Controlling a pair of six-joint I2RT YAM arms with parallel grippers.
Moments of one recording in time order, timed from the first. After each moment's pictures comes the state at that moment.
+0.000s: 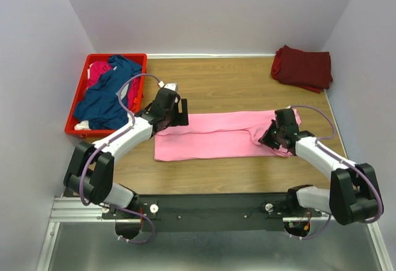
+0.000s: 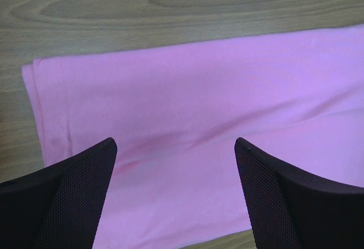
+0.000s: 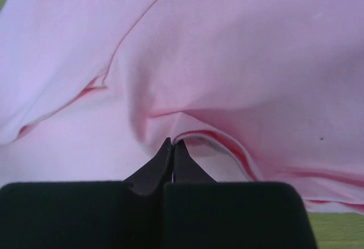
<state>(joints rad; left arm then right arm) -0.49 1.44 0.92 -0.26 -0.09 -0.43 0.22 1.25 0.56 -0.26 0.00 0.75</state>
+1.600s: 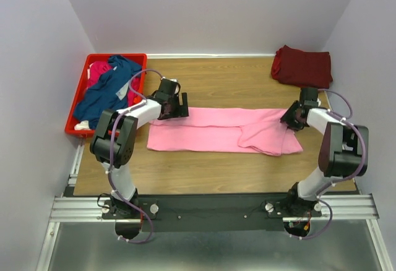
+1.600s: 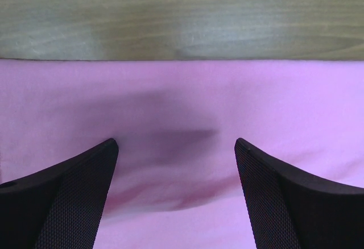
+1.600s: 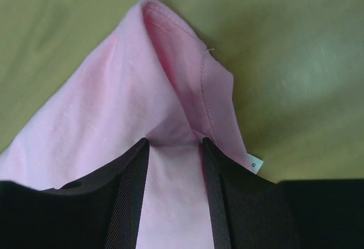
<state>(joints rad) -0.37 1.83 1.13 -0.23 0.03 -0.41 -0.14 1.60 0.85 -0.29 0.02 0.56</state>
